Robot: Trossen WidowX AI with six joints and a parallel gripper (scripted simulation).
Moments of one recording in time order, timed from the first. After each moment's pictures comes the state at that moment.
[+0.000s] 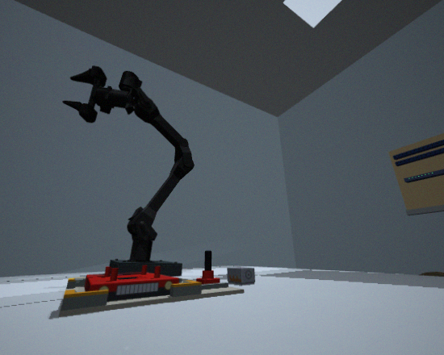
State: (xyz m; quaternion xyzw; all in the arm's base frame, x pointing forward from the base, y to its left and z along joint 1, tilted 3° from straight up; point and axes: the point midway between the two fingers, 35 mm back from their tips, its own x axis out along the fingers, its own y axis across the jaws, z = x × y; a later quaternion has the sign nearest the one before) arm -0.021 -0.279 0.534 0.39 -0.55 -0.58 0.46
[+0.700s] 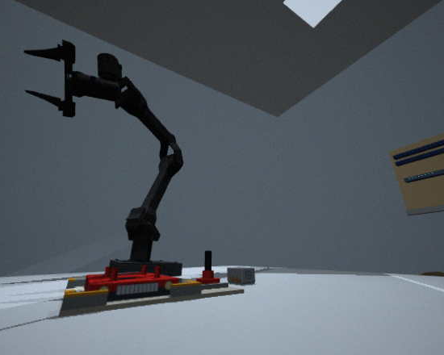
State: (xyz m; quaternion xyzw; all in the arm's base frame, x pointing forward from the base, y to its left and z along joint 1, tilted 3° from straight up) arm 0.131 -0.312 0.453 0.47 -0.27 -0.58 0.61
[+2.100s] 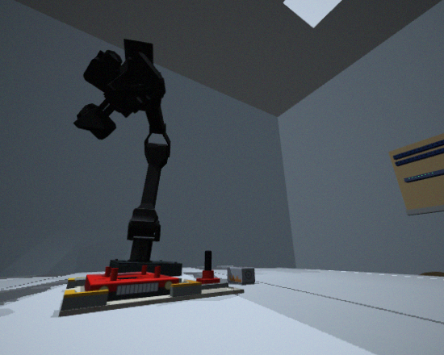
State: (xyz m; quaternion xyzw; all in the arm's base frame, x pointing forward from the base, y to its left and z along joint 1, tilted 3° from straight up) arm 0.362 -0.125 0.274 0.37 0.29 -0.33 0.81
